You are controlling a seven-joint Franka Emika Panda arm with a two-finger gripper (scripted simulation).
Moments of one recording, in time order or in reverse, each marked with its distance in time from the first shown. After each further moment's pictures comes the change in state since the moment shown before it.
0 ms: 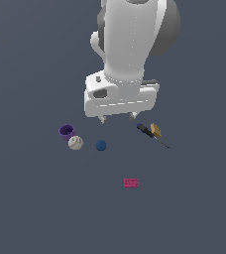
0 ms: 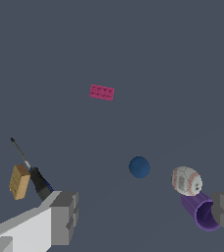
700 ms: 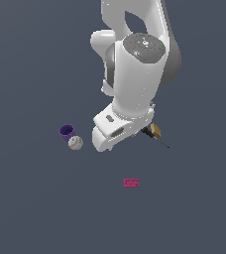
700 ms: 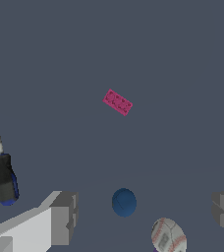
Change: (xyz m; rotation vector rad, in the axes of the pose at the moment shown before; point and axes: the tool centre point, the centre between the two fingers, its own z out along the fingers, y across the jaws) arm 0.049 -0.007 0.056 -0.020 -0.007 -0.401
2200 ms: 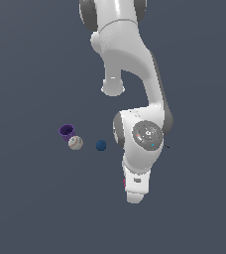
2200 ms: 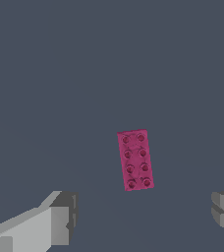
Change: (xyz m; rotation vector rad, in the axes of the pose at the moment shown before) arm 0.087 -0.001 0.148 0.014 0.050 -0.860
